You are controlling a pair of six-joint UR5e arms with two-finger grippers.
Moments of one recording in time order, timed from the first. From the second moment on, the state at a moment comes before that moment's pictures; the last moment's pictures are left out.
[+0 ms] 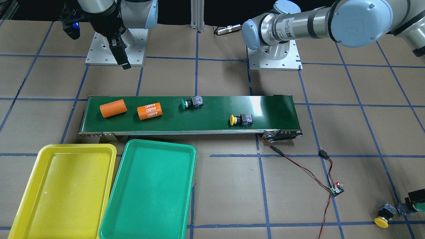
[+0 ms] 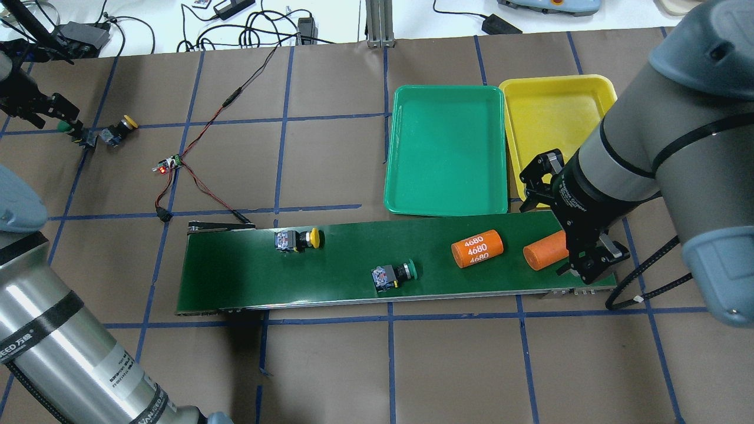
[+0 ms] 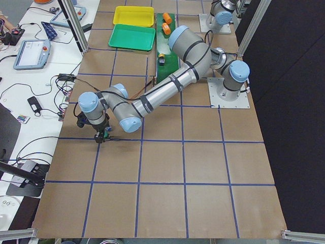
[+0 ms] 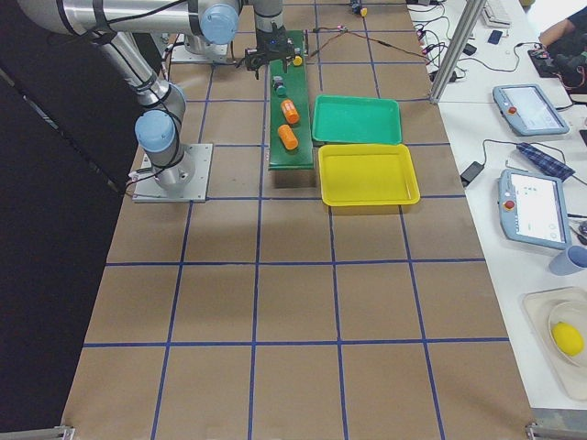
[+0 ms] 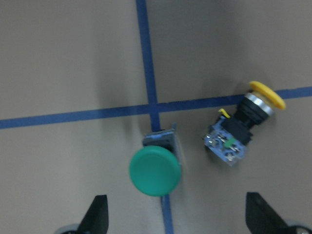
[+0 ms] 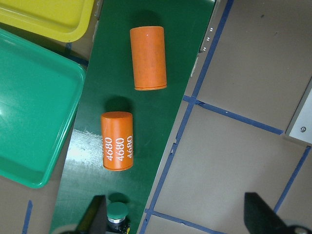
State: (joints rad) left arm -0.97 -2.46 -0.94 -1.29 1.56 0.72; right arm 1.61 -1.87 1.93 -1.61 -1.49 1.26
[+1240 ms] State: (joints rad) left arm -1.05 -2.25 -1.03 -1.73 1.53 0.55; right arm 1.62 -1.78 2.02 -1.77 -1.42 1.36
